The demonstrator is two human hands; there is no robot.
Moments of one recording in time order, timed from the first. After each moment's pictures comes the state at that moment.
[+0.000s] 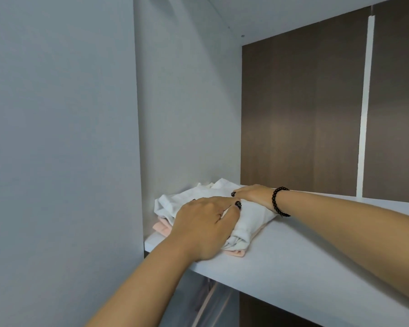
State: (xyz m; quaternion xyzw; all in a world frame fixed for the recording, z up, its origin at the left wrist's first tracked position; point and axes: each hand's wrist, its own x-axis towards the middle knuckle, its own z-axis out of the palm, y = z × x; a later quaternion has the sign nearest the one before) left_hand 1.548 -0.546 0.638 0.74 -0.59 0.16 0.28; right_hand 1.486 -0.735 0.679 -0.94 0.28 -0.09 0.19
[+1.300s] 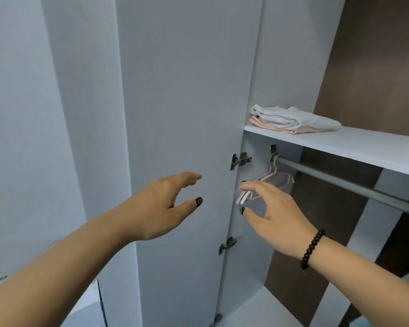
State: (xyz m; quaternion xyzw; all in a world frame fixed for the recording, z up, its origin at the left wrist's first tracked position) left_hand 1.332 -0.142 0.547 0.87 -0.40 0.05 0.28; right_hand 1.231 -0.368 0.533 -0.95 0.00 -0.23 0.22
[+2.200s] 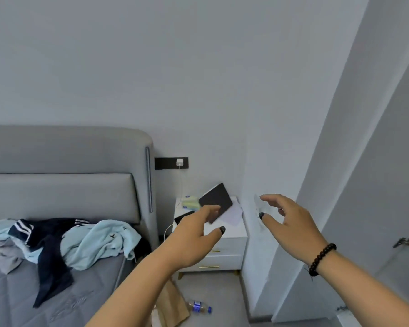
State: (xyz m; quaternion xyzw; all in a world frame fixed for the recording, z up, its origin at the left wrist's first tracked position) left_hand 1.245 0.263 0.397 0.90 -0.10 -0.01 0.42; right_hand 1.266 0.035 0.424 -0.90 -0.12 -0.09 0.40
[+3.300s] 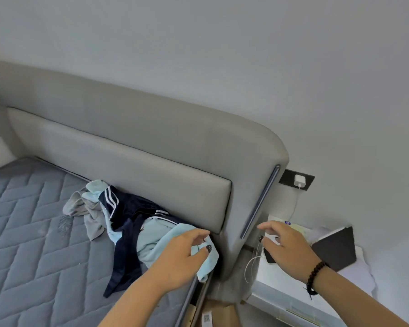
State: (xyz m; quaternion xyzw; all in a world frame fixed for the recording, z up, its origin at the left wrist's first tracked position) left_hand 1.409 0.639 0.295 0.85 0.19 0.00 0.48; right_hand 1.560 0.434 0.301 -0.88 -0.28 0.18 0.34
